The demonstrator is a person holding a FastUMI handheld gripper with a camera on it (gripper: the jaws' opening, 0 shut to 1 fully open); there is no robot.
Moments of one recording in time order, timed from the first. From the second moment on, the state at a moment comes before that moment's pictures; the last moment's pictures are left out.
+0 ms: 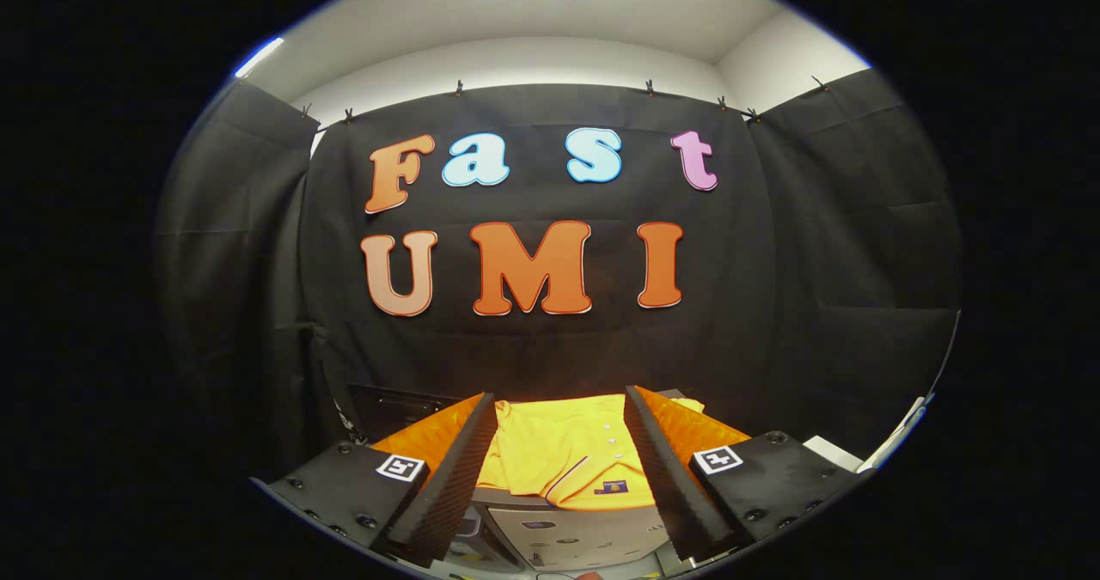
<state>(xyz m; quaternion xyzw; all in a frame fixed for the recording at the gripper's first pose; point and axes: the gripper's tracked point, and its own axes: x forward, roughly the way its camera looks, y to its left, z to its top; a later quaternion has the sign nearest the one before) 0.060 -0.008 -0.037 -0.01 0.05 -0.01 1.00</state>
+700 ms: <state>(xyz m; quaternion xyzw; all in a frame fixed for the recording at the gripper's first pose) 0.138 -0.048 -0.101 -0.02 0.15 -0.06 0.99</state>
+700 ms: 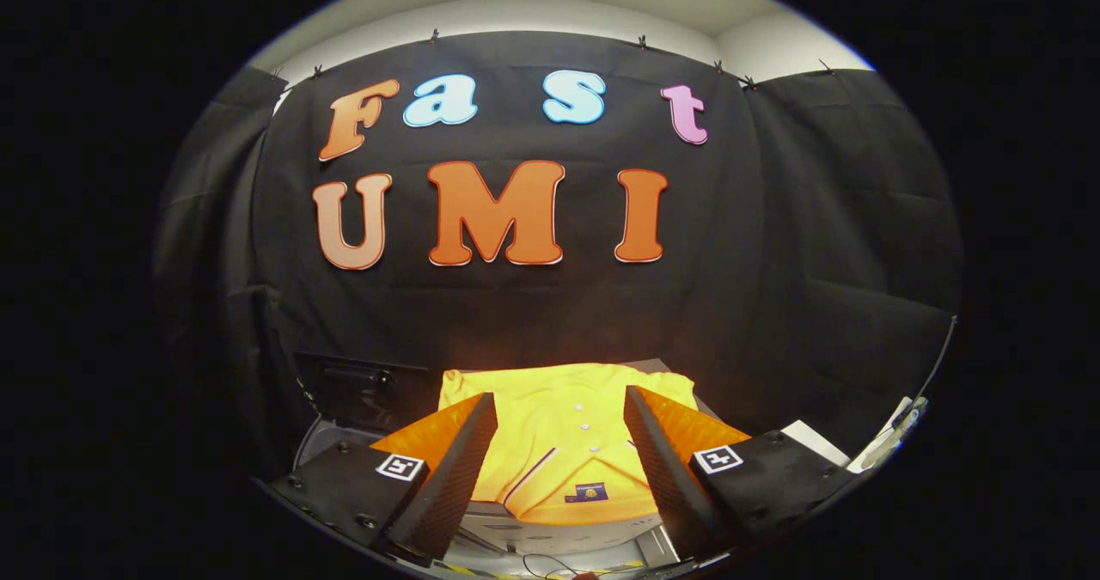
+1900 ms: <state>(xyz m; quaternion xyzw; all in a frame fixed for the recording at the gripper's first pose) 0.233 -0.106 -0.262 0.01 0.40 -0.07 0.91</state>
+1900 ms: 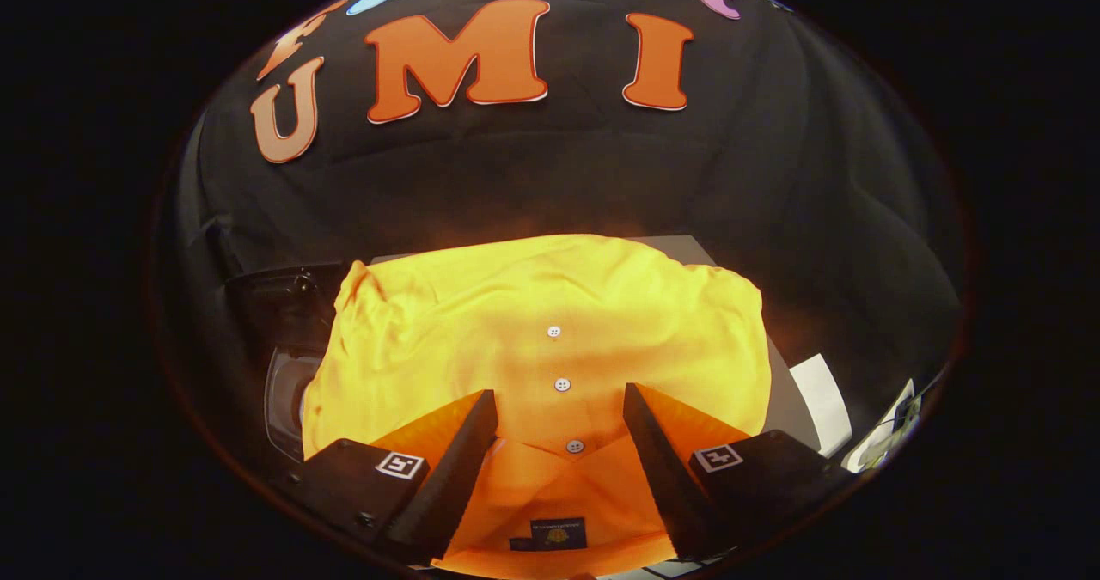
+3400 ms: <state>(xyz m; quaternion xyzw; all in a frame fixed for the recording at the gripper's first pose) 0.241 -0.097 -0.264 0.01 0.60 -0.07 0.79</state>
